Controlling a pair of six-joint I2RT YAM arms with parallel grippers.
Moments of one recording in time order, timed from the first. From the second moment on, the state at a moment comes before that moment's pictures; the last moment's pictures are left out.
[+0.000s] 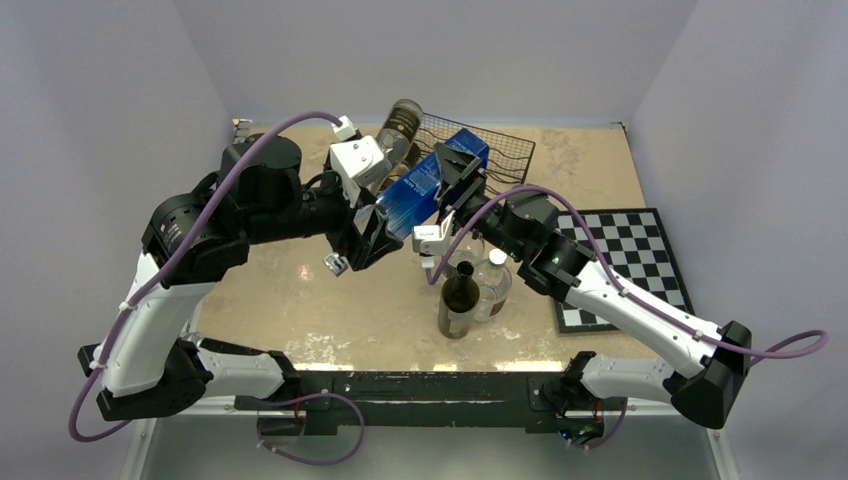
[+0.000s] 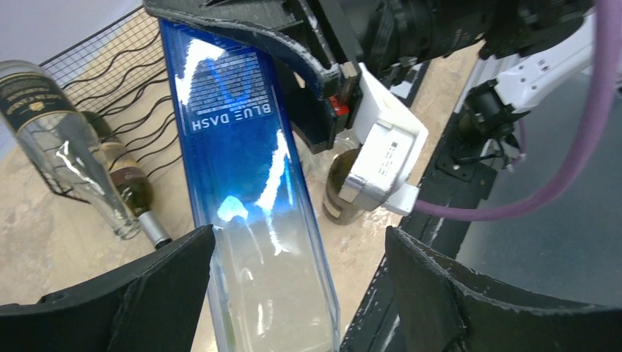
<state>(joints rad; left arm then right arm) -0.88 1.25 1.99 -1.18 0.17 0.03 0.86 1.16 1.08 0.13 -0.02 -1.58</state>
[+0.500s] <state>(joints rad) -0.88 1.35 1.99 -1.28 0.04 0.05 0.86 1.16 1.08 0.14 0.00 -1.58</state>
